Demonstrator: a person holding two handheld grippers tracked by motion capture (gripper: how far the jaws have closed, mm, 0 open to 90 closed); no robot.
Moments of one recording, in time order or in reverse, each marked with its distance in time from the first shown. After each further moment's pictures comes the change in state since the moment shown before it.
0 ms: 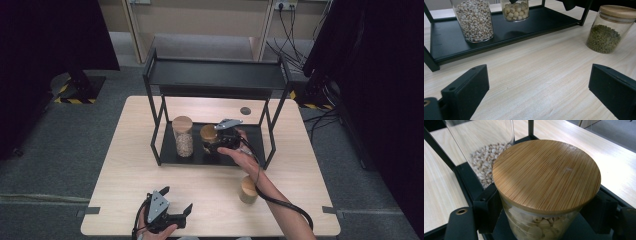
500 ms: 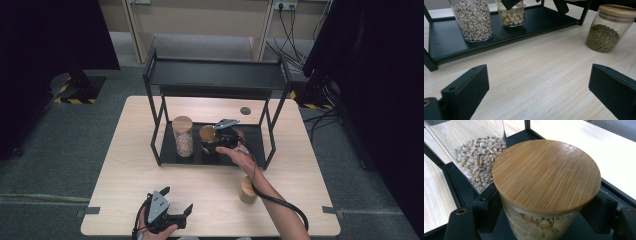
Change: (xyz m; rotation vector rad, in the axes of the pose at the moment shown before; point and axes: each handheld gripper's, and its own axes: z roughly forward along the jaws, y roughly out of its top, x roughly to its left) left arm 0.000 0.000 0.000 0.003 -0.004 0.002; right arm -0.006 -0.002 0.016 0.022 0.001 0.022
